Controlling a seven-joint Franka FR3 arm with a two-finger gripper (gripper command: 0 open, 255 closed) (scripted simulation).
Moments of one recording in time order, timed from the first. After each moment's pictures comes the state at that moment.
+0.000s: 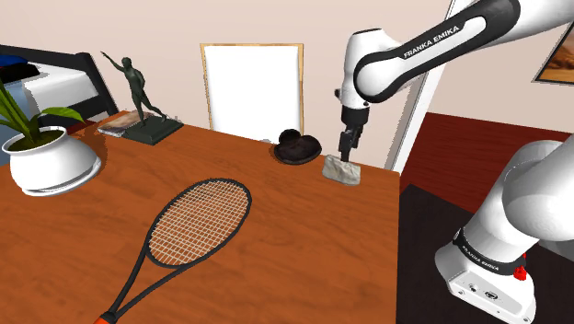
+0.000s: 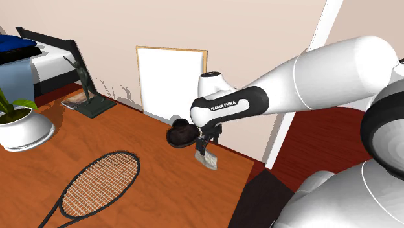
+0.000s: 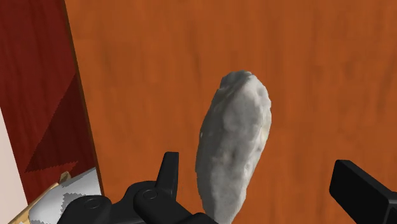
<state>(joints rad) 0.06 -0.31 -0.02 -2.55 0.04 2.17 -0.23</state>
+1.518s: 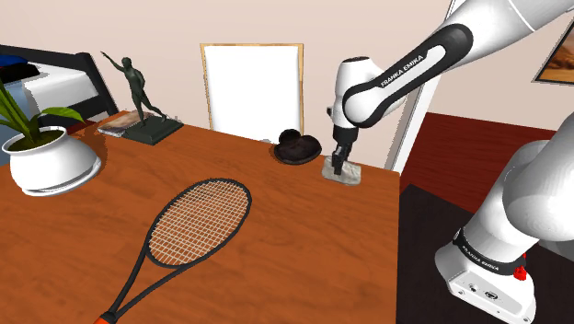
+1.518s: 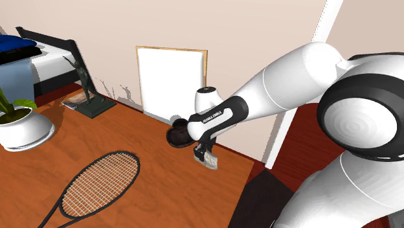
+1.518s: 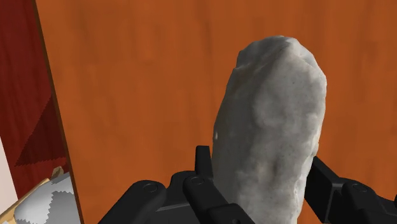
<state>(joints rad) 0.07 -0.14 -0.02 -2.58 0.05 2.38 -0.26</state>
